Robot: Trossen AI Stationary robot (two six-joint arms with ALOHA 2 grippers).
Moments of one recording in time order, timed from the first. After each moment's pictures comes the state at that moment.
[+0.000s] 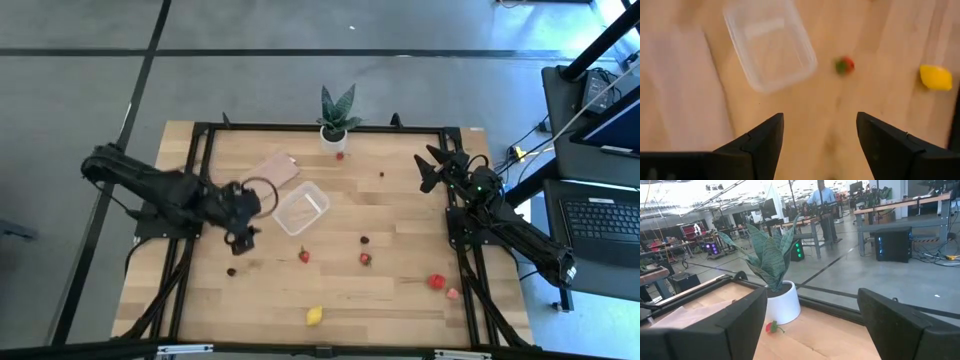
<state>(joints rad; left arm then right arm) -0.39 1.23 1.24 -1.16 -0.27 -0.78 -0.70 0.00 0.01 0.04 0.10 0.23</state>
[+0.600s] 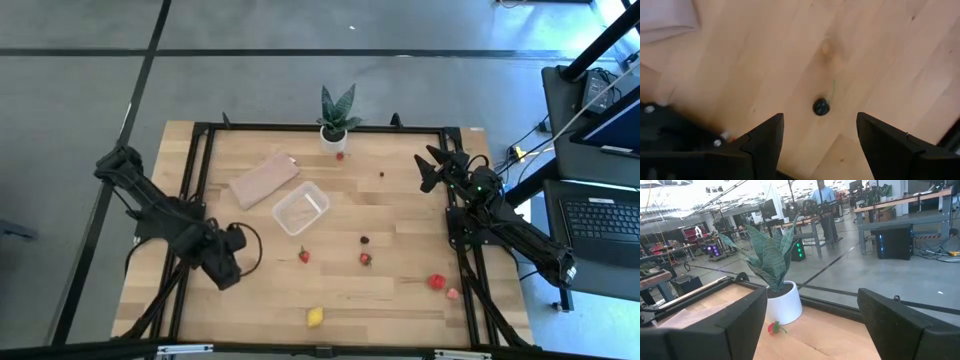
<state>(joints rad) -0.70 1.37 1.13 -1.25 -0.14 -1.23 -0.70 0.00 0.01 0.04 0.10 0.26</state>
